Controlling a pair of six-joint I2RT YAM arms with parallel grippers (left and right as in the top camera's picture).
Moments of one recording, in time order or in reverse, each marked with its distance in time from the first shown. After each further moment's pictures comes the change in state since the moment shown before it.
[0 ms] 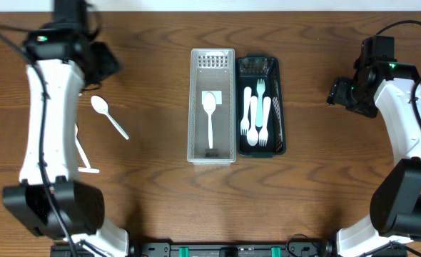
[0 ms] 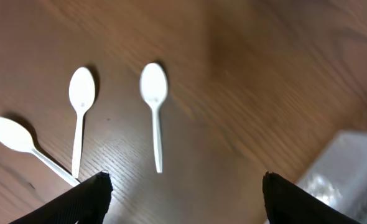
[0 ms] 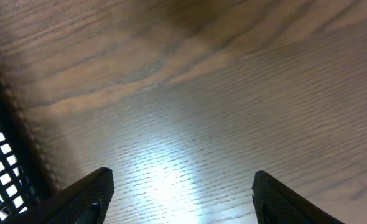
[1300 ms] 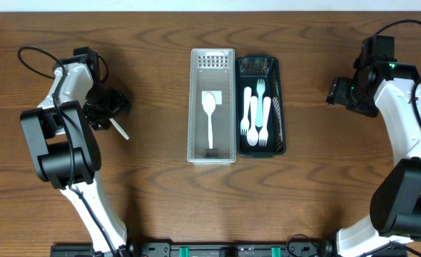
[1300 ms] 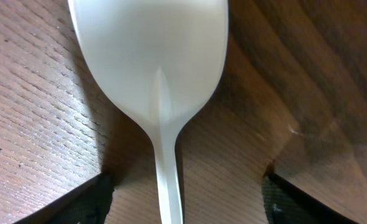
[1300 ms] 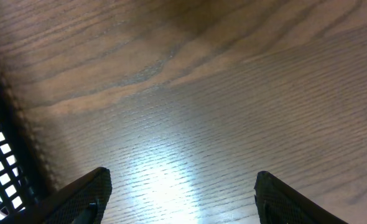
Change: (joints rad) left arm 0.094 0.393 -0.233 0.206 0.175 0.089; right arm 0.000 0.000 0.000 0.007 0.000 -0.014
